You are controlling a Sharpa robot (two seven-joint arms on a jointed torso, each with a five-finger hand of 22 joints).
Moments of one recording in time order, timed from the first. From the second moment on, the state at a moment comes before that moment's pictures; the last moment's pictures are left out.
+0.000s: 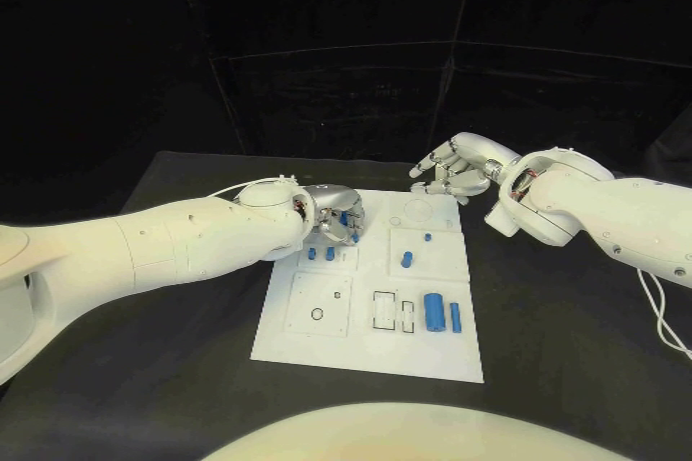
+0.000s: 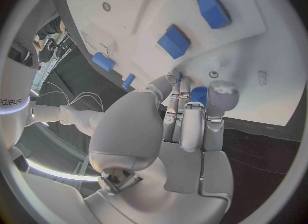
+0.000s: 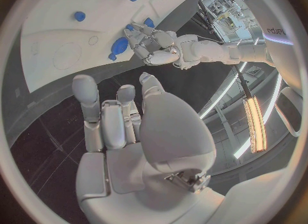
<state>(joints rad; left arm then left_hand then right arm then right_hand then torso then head) 1.23 -0.53 -0.20 1.19 -1.36 -0.14 0.01 1.34 -0.04 0.38 -0.14 0.05 1.01 0.13 0.25 0.12 1.05 0.06 0.39 0.11 1.47 -0.01 1.38 1.21 0.14 1.39 0.09 0.99 1.04 1.24 -0.77 -0.03 1.38 -1.03 -0.19 0.07 1.39 -0.02 -0.08 0.20 0.45 0.92 0.15 0.09 0.07 1.20 0.06 0.94 0.90 1.47 -0.02 1.32 1.25 0.14 1.23 0.09 1.13 0.68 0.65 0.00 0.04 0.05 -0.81</state>
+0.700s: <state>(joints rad) 1.24 -0.64 -0.11 1.26 -1.25 -0.14 0.00 1.33 -0.05 0.38 -0.14 0.05 1.01 0.13 0.24 0.11 1.06 0.06 0.38 0.10 1.47 -0.01 1.38 1.20 0.14 1.39 0.08 1.01 1.06 1.24 -0.77 -0.03 1.38 -1.03 -0.19 0.07 1.39 -0.02 -0.08 0.20 0.45 0.92 0.15 0.09 0.07 1.20 0.06 0.94 0.91 1.47 -0.02 1.32 1.25 0.14 1.23 0.09 1.13 0.68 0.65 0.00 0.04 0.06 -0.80</state>
